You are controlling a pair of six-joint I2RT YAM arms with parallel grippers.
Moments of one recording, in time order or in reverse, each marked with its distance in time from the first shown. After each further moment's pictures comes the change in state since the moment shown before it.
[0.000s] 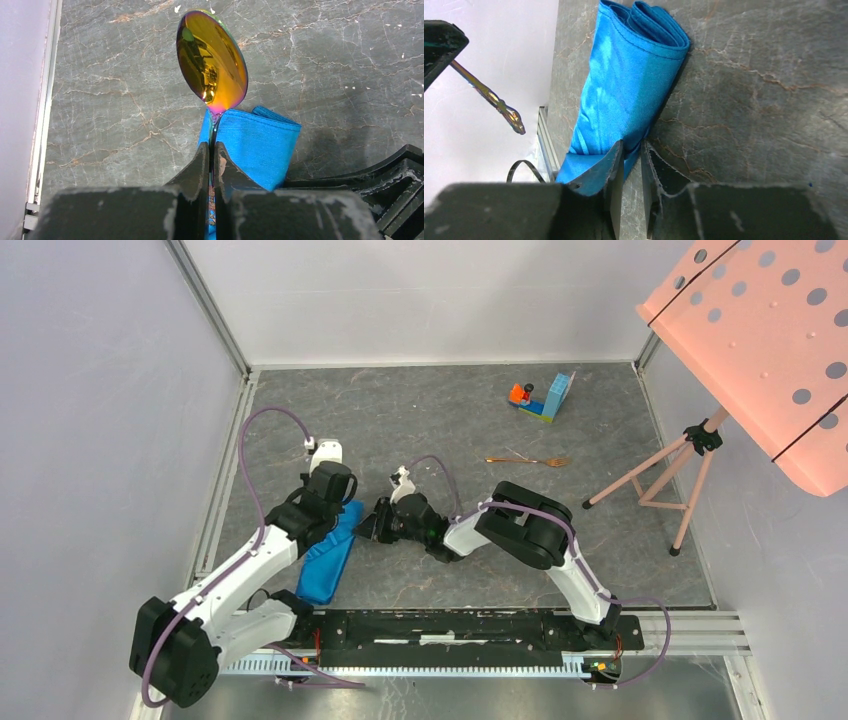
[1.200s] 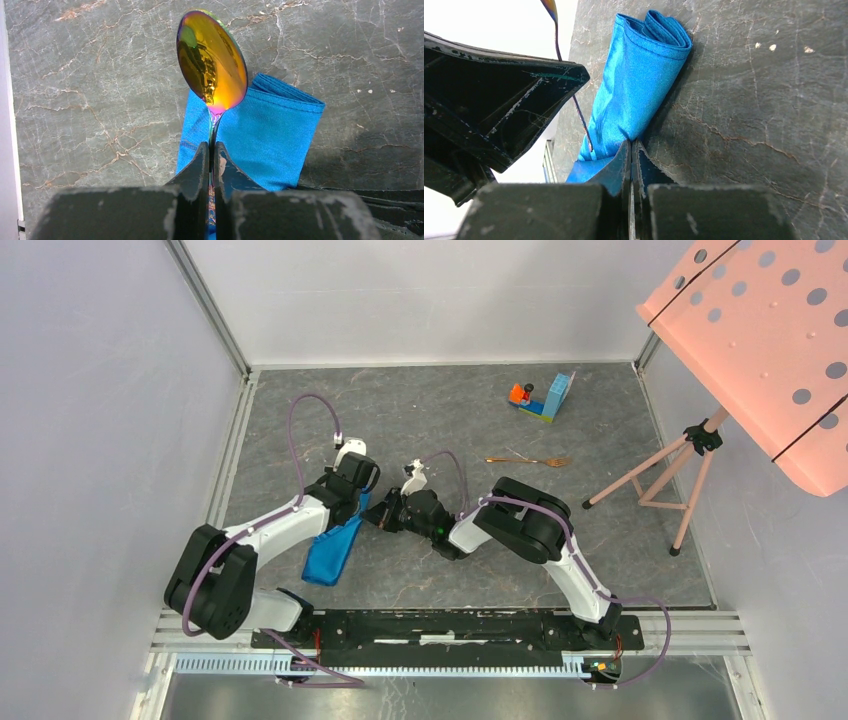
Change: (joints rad) left arm 0.000 0.366 0.048 0.161 0.021 0.032; right arm -0.042 0.034 -0.032 0.161 0.080 0.003
